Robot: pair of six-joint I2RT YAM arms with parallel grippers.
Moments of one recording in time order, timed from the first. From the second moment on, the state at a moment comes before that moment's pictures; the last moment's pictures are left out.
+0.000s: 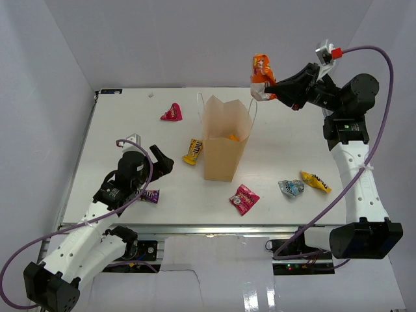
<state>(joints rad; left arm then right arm) -0.45 0.77 0.65 -0.39 -0.17 -0.73 0.00 1.25 1.38 0.21 -1.13 0.43</state>
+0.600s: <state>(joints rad) -0.45 0.68 0.60 -0.40 -0.17 -0.92 0.24 1.30 1.23 0.20 -1.03 0.55</state>
